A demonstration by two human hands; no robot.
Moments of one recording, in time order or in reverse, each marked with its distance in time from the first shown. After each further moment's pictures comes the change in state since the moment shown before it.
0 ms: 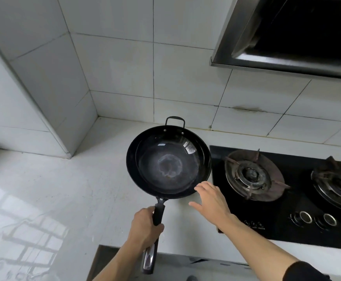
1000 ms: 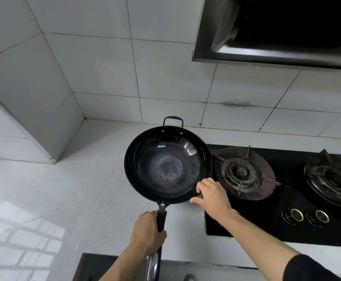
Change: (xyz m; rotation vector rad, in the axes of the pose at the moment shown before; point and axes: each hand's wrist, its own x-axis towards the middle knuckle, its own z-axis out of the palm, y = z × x) left_hand 0.005 0.047 0.036 0.180 -0.043 0.018; right_hand 0.007 0.055 -0.016 0.047 0.070 0.002
